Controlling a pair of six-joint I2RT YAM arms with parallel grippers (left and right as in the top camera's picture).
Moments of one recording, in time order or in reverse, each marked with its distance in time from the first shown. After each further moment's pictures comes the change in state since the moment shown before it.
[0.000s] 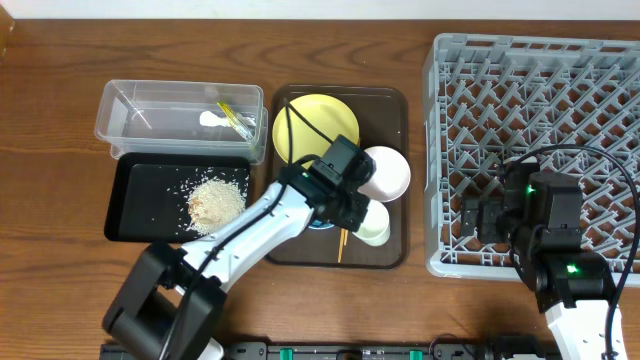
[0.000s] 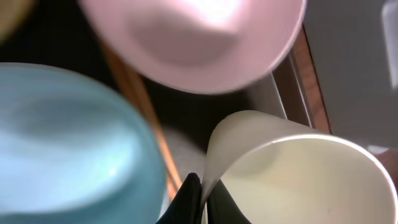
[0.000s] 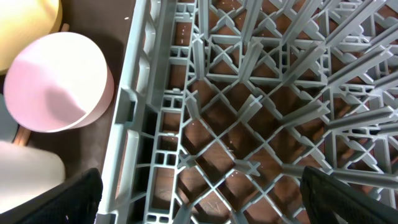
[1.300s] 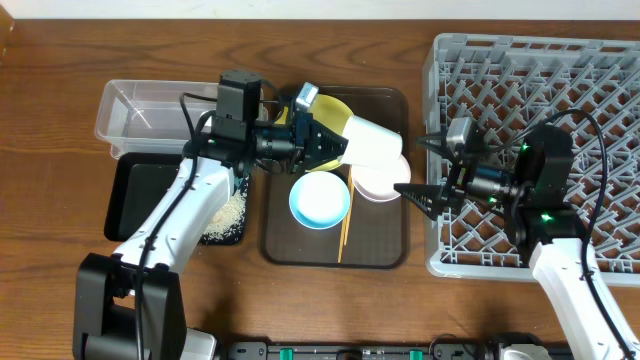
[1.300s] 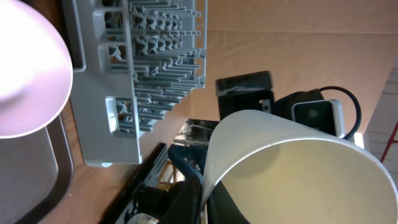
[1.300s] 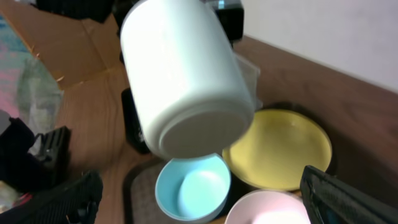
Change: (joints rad) left arm 0.417 -0.058 0.006 0.431 1.003 -0.612; right arm 0.006 0.311 0.005 0.724 -1.088 -0.230
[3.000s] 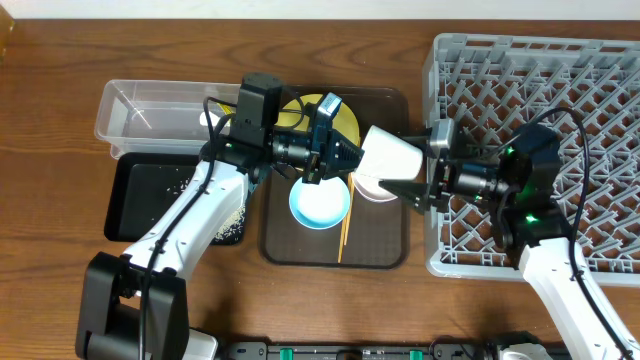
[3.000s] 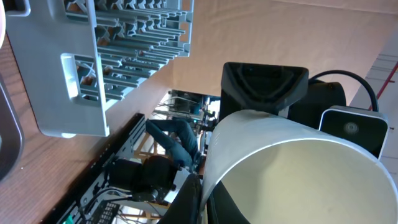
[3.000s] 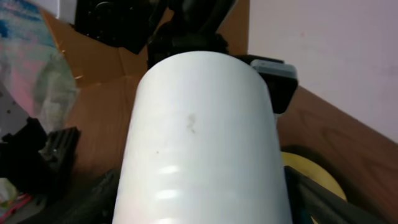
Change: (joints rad) left arm -0.080 0.000 0.000 0.046 0.068 -0.146; right arm 0.100 0.002 0.000 0.189 -0.011 0.052
